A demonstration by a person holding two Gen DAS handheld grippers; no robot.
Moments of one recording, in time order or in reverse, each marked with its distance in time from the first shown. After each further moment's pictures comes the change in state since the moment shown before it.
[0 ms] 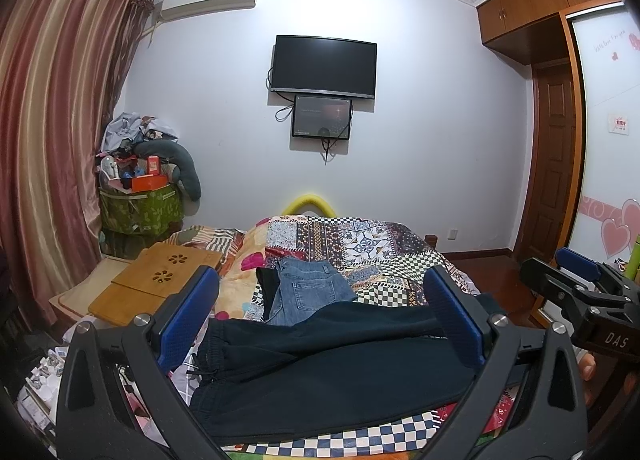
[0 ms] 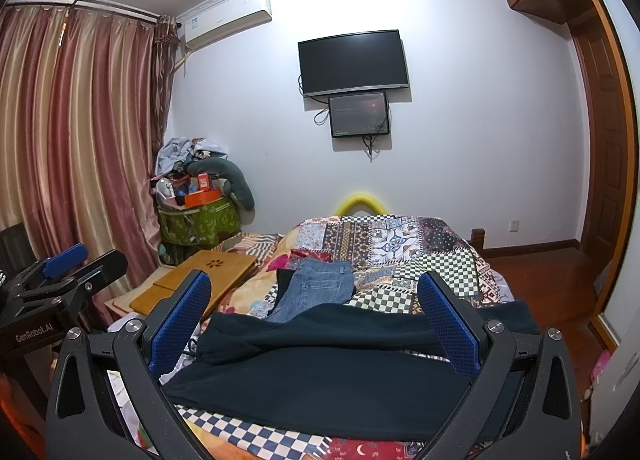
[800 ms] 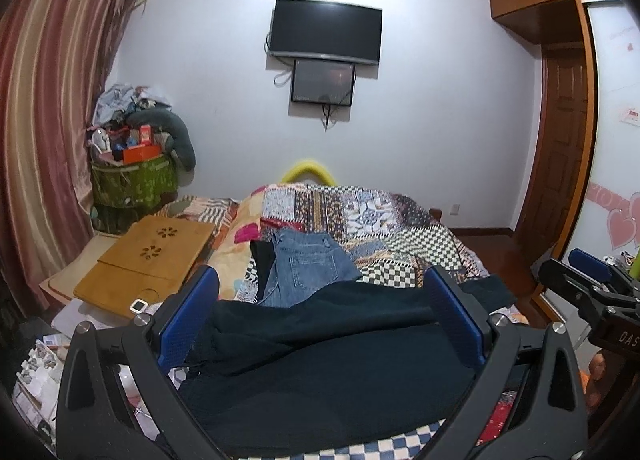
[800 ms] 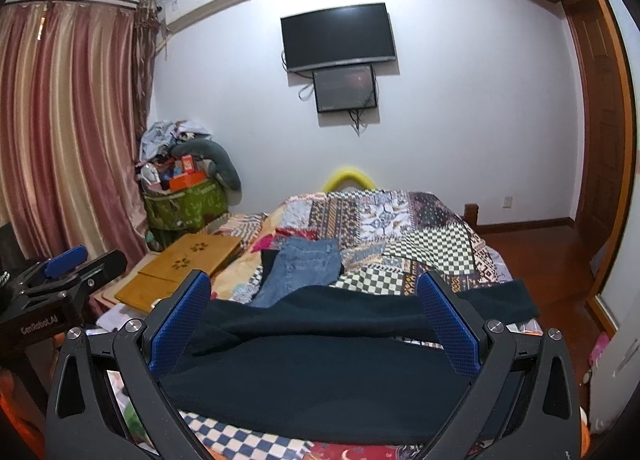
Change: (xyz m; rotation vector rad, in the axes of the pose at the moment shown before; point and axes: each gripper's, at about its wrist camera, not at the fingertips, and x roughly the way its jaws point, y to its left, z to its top) left arm 0.084 0.008 -0.009 -0.019 0.134 -0.007; right arm 0.046 -0.024 -0.010 0.028 0.094 -0.042
